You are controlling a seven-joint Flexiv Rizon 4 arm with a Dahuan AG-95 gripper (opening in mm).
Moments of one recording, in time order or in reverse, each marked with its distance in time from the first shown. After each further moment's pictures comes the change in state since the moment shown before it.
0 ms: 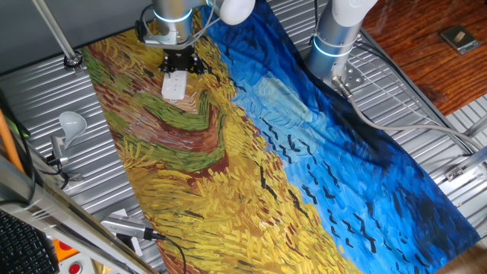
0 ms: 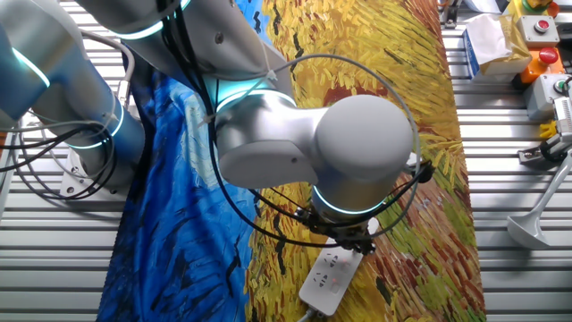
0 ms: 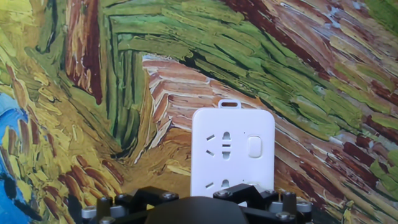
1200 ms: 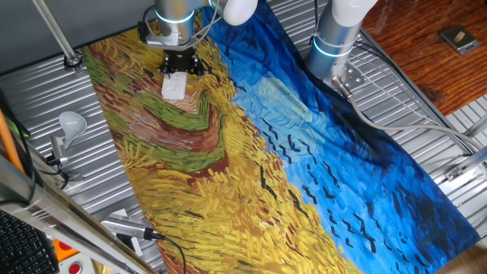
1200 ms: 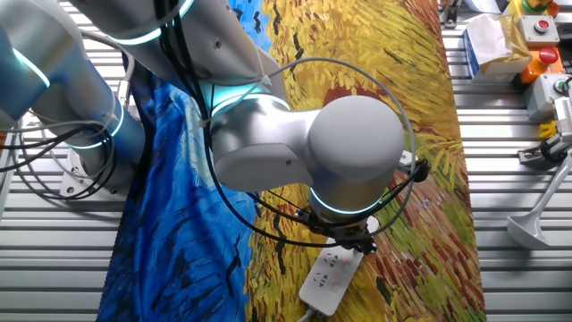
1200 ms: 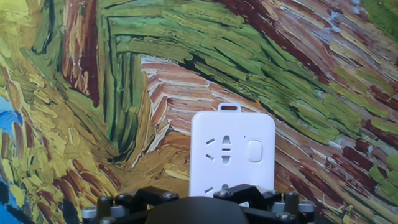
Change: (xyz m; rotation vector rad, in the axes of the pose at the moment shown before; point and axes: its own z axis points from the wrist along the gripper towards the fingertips) arm -0.002 -0.001 0.005 0.020 -0.013 -0.005
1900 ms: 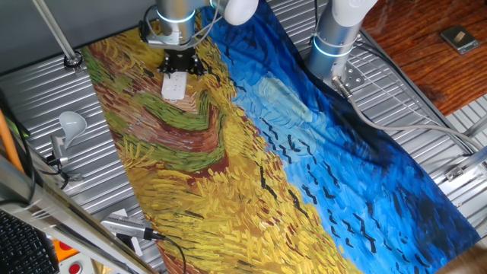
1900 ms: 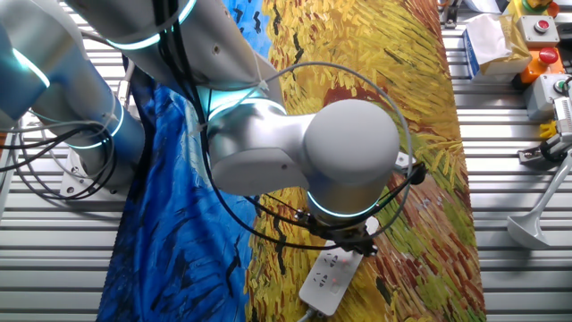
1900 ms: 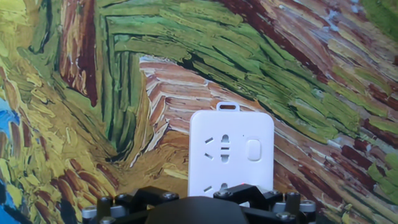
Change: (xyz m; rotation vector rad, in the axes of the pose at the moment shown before) arm 0.002 -0.001 0.005 0.010 -0.014 -0.001
